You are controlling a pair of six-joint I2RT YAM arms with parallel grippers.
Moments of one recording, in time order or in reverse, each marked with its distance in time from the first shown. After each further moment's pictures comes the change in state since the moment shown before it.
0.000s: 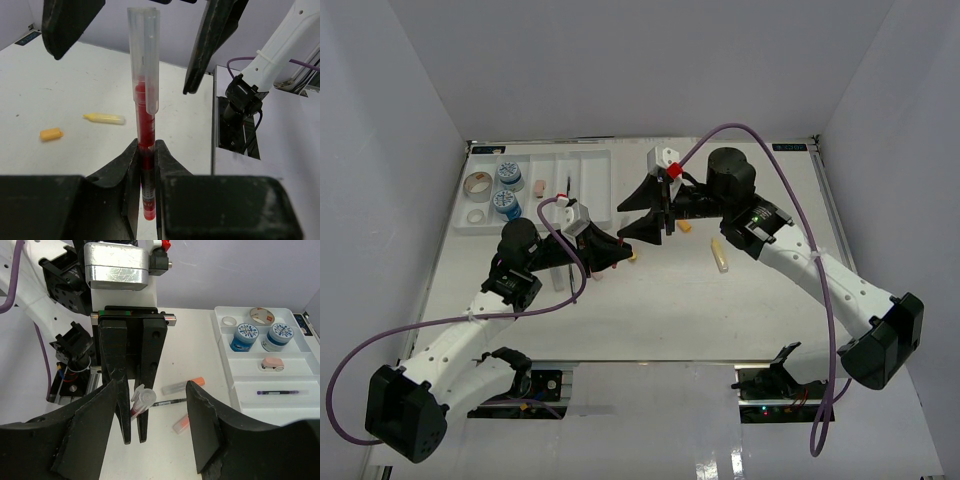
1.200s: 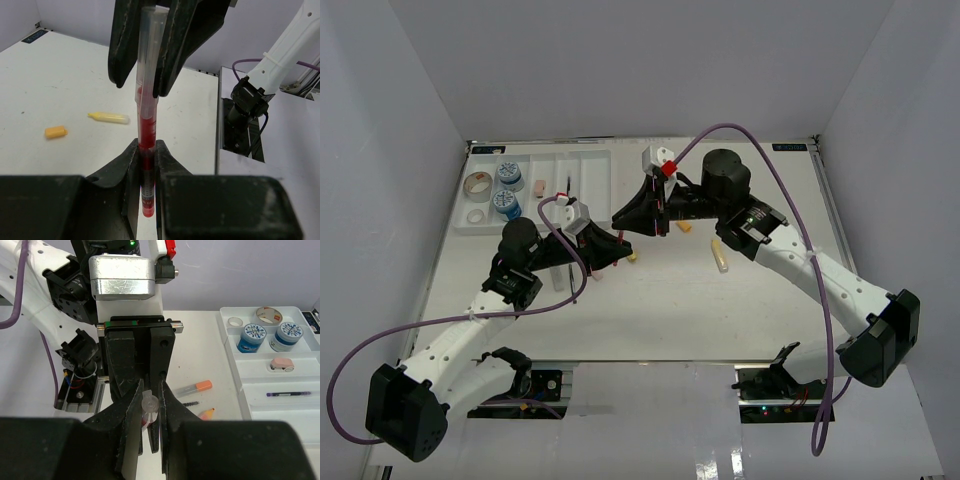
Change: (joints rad) left arm 0.000 0.008 0.000 0.014 -0.025 -0.006; right arm 0.027 0.018 0.000 0.040 0.008 0.067
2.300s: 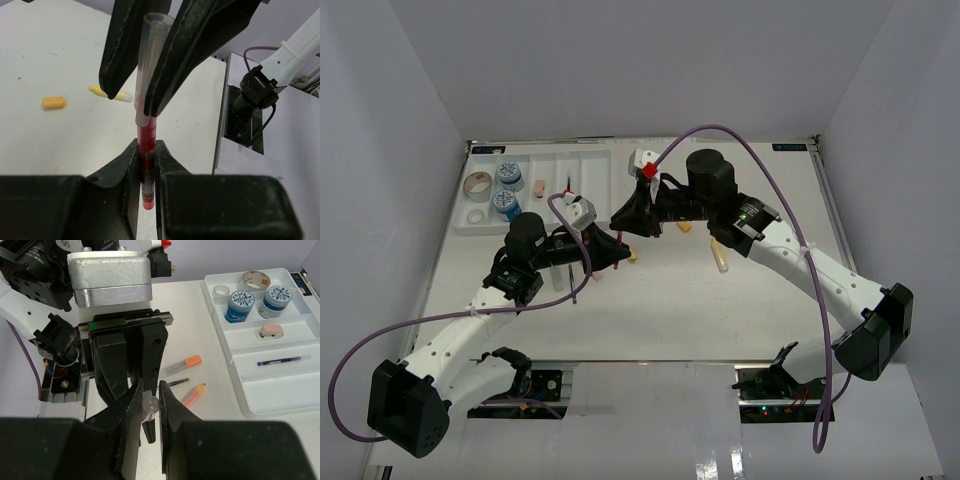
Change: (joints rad) left arm 0.007 0.022 0.030 -0.158 -0.033 0.031; right arm 0.040 0.045 0.065 -0.207 0.171 -0.100
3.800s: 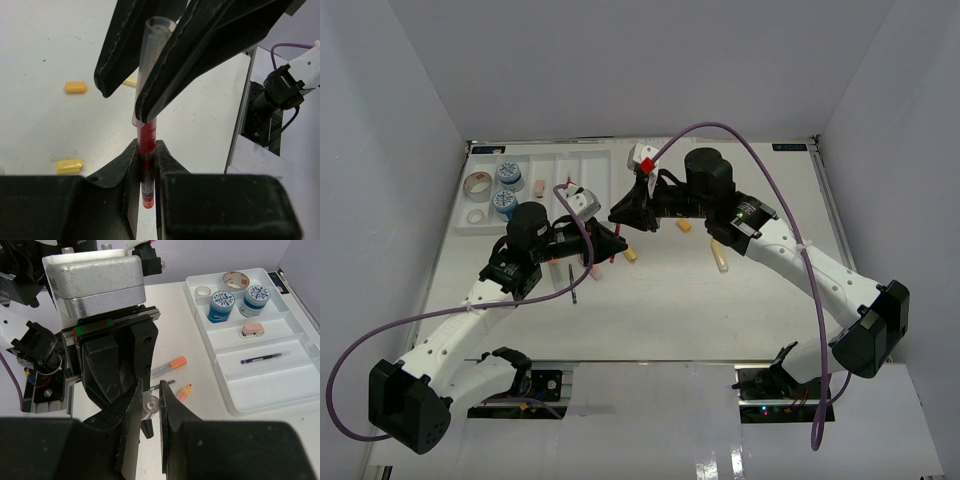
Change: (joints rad) left arm 0.000 0.020 0.110 -0.200 -0.097 0.078; right arm -0.003 0.033 -0.003 0.021 0.069 -0.002
